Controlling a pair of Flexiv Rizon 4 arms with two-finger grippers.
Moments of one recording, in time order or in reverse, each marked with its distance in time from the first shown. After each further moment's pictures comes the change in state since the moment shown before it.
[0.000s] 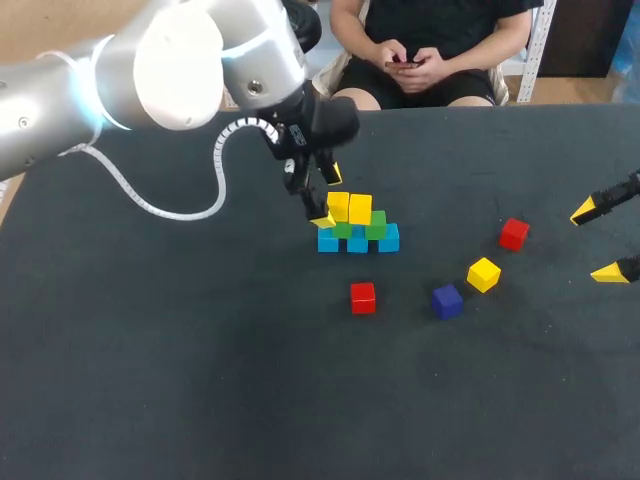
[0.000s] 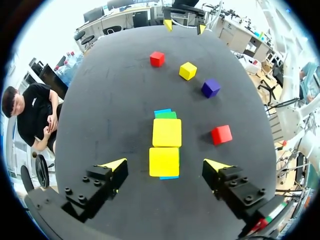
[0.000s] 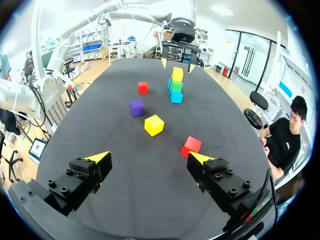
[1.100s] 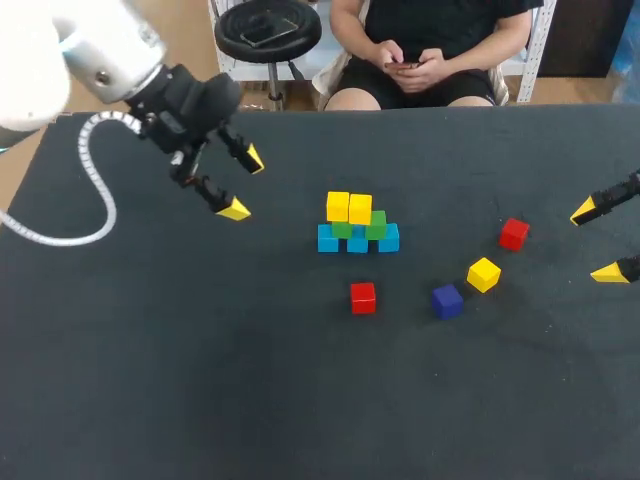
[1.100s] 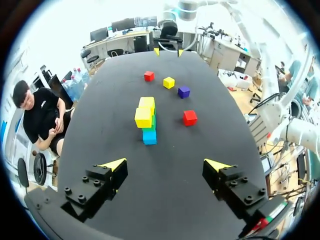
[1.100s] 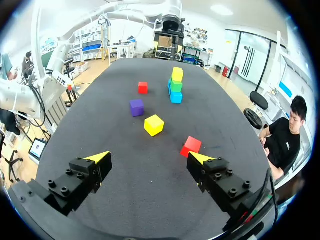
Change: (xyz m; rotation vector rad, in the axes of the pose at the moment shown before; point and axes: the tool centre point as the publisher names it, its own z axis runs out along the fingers) left arm 0.081 -0.048 -0.082 0.005 -0.246 -0.001; right arm 0.000 0.000 0.000 0.000 0.000 0.000
